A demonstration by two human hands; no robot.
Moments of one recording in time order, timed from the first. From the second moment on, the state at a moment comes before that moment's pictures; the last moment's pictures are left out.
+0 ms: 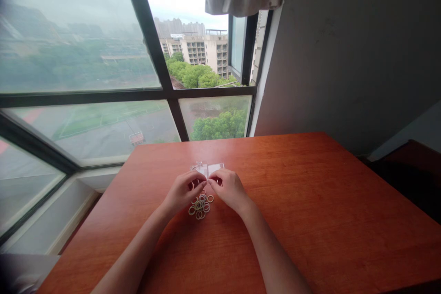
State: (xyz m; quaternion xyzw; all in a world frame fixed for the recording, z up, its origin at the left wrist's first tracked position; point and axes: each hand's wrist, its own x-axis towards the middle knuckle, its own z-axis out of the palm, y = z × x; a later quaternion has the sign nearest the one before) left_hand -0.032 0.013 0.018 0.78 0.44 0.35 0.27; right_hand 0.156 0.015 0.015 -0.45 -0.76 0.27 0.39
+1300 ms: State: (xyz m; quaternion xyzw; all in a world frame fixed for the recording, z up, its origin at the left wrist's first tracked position) left_hand -0.064 0.042 -0.014 0.63 0.59 0.43 0.25; right_hand 0.158 0.006 0.014 -0.40 -0.83 0.34 0.20
